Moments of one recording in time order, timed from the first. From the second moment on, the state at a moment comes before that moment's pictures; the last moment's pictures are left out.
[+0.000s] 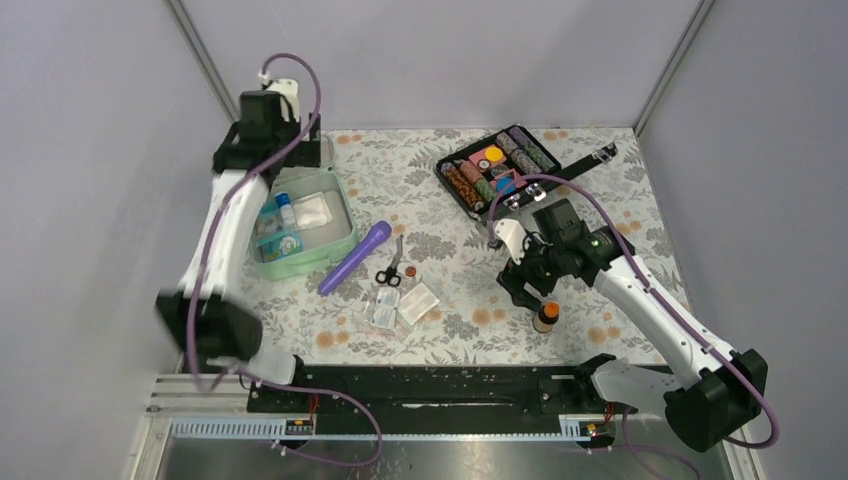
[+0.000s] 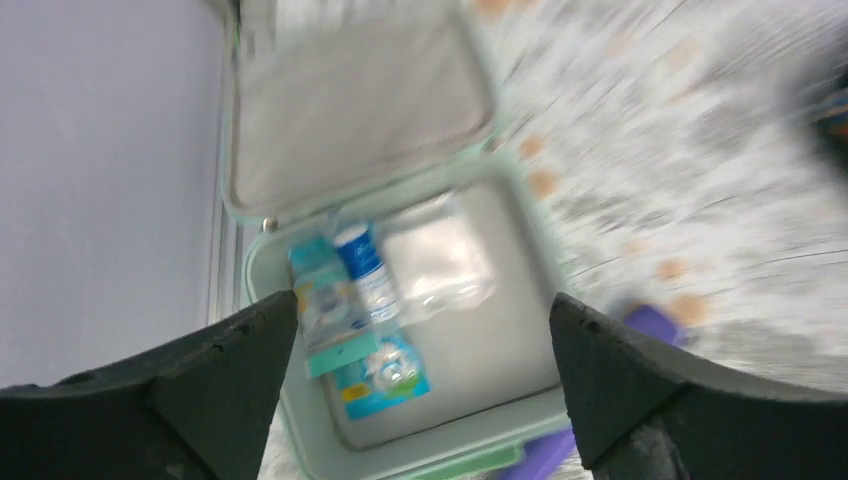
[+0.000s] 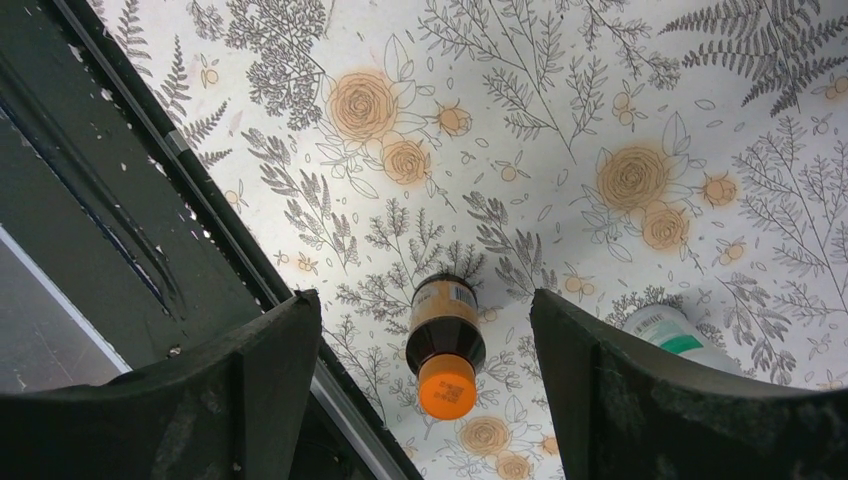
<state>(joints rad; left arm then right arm) -0.04 1.68 1.74 -0.82 -0.16 0.05 0.48 1.12 1.00 -1.00 -0.31 -0.52</state>
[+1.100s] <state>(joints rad) 0.08 1.88 1.57 -0.66 -0.28 -0.08 0.48 1.09 1.00 -1.00 -0.32 -0.52</state>
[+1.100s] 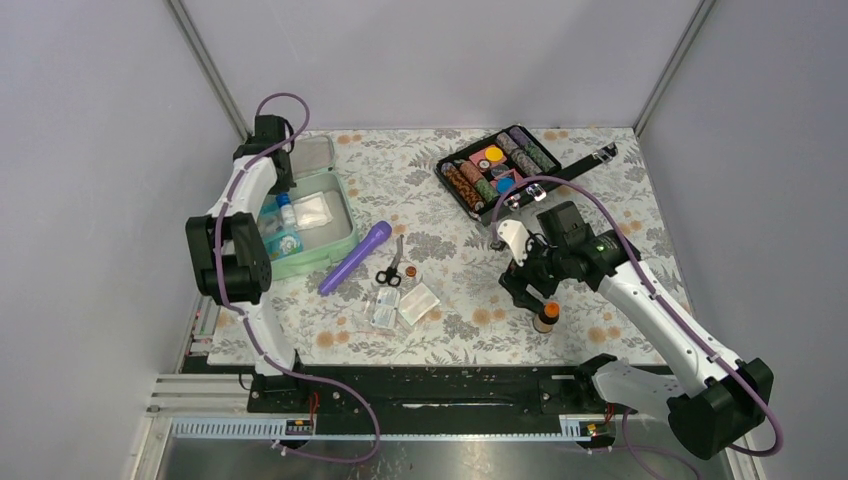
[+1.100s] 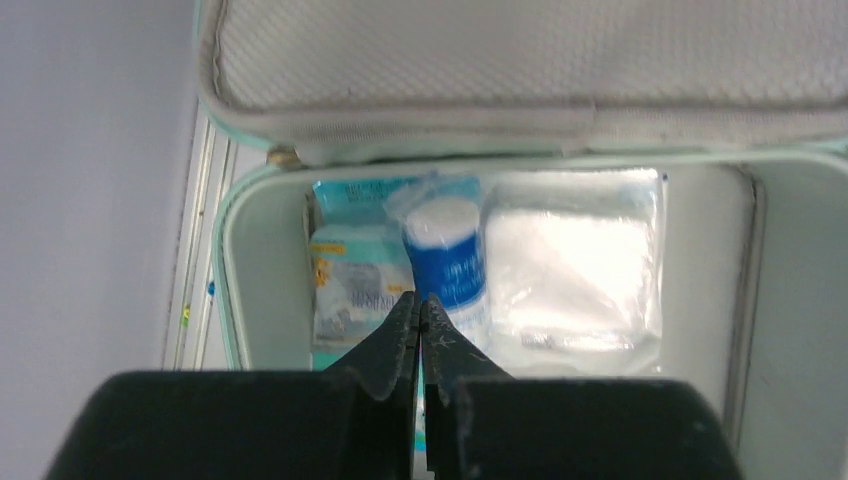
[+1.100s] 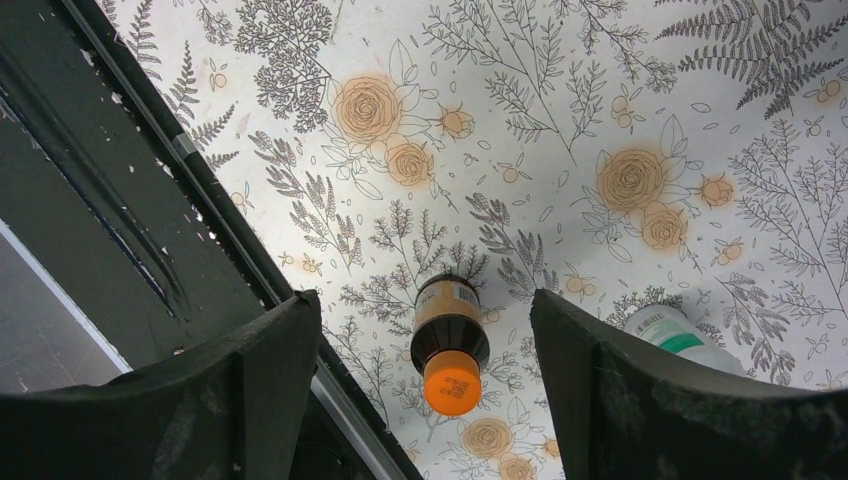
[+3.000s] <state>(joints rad) -0.29 1.72 1.05 -0.88 0.46 0.17 0.47 1.15 1.00 -1.00 -0.35 -0.52</state>
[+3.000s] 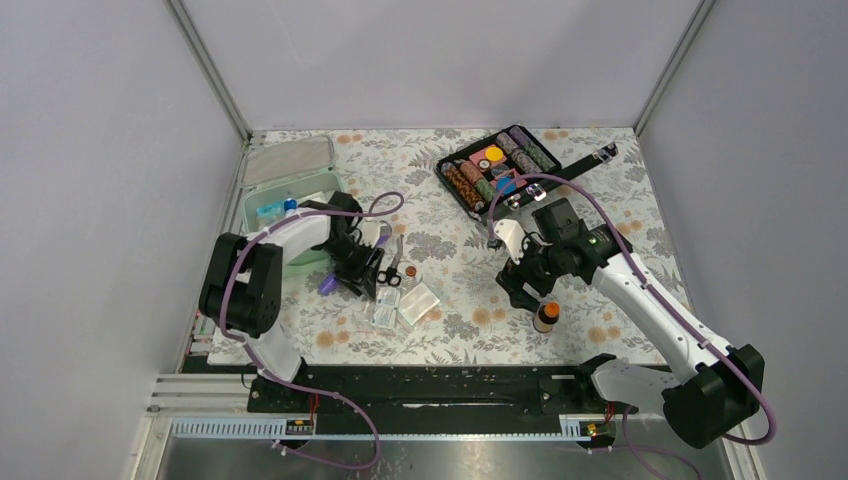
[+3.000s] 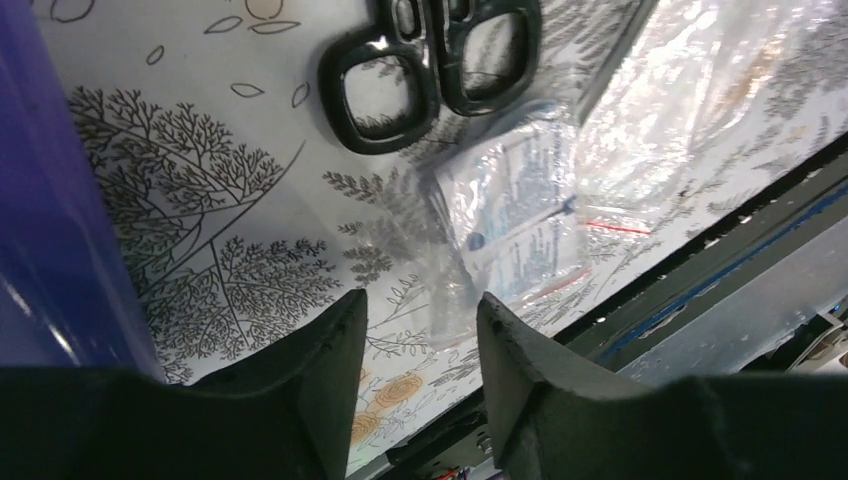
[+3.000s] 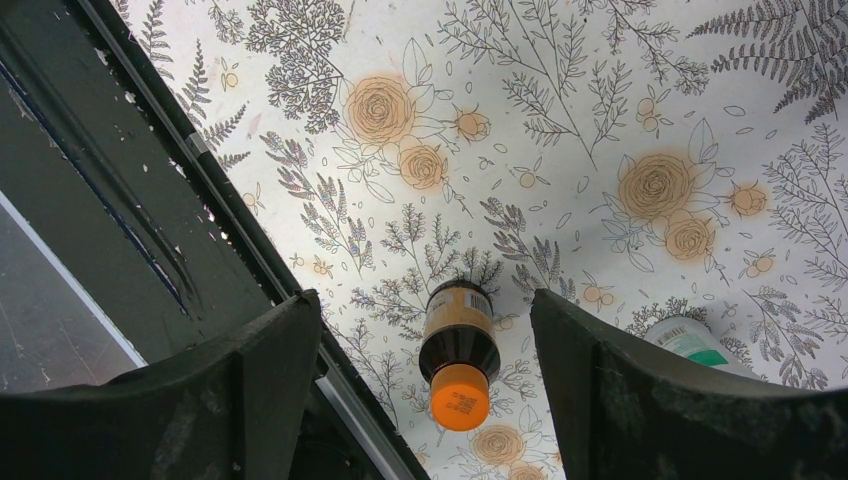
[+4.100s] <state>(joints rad) -0.12 1.61 1.56 -1.13 0.68 0.37 0.47 1.16 1.00 -1.00 -0.35 -0.52</state>
